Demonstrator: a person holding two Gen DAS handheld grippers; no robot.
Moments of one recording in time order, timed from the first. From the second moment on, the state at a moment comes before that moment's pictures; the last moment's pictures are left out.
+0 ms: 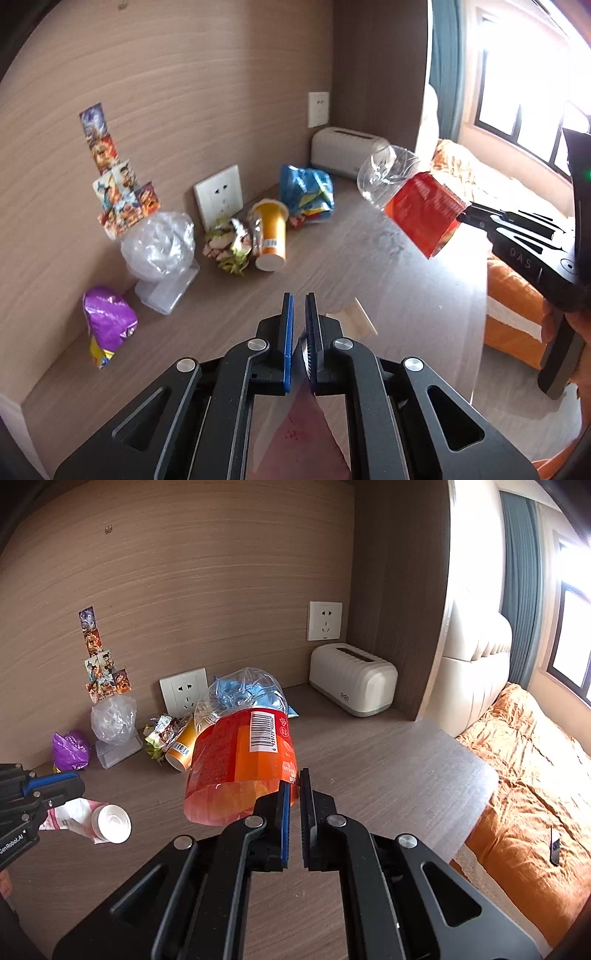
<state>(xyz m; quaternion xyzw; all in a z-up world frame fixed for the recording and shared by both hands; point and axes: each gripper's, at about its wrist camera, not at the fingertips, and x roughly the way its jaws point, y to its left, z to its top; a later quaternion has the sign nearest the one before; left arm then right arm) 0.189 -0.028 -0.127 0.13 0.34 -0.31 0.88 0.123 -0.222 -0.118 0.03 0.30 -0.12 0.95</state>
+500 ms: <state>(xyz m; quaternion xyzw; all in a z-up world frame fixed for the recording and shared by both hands) 0.120 -0.136 -0.097 0.17 0.29 -0.48 0.81 0.002 -0.275 -0.088 0.04 0.28 -0.27 0.92</state>
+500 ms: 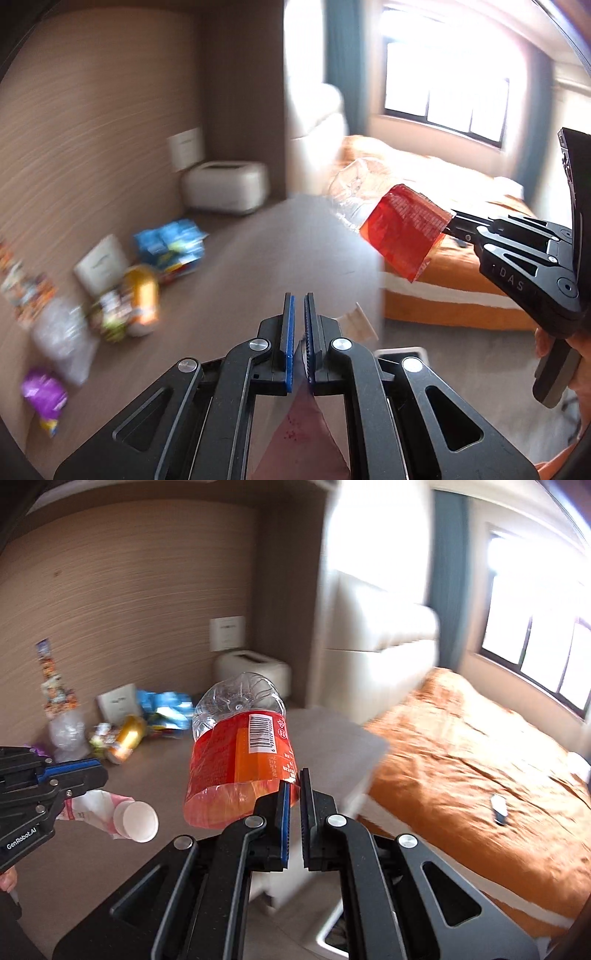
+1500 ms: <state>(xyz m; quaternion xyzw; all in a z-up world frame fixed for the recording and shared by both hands) -0.063 -0.445 -0.518 0.23 0.40 -0.57 0.69 -0.156 -0.522 -0.471 0.07 0.41 -0.29 0.86</state>
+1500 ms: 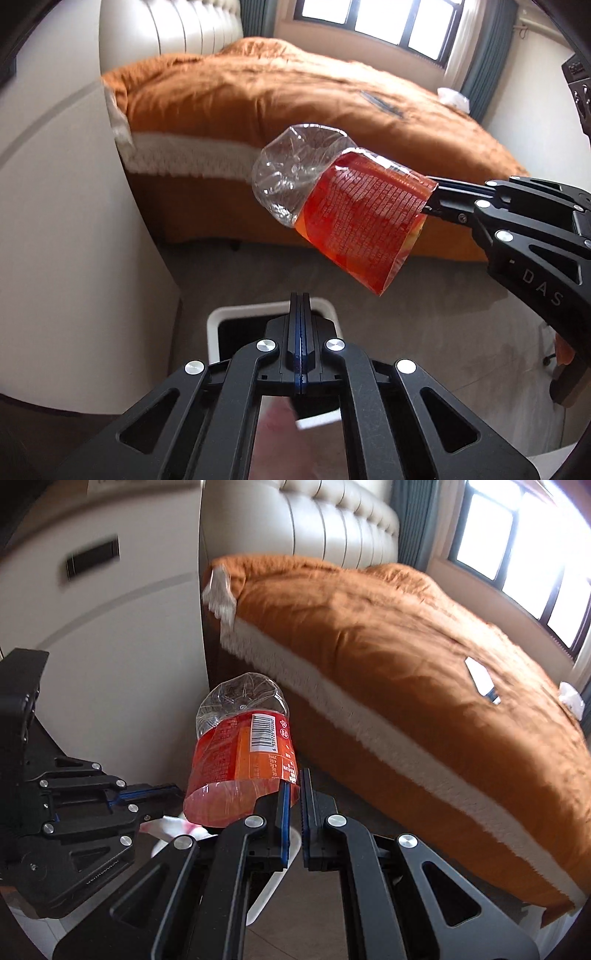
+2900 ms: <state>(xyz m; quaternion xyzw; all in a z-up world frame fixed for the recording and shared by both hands) -0.040 -0.333 -0.363 0.18 0.36 -0.51 0.76 -0.162 -0.442 -0.342 0.01 0.36 -0.30 0.88</state>
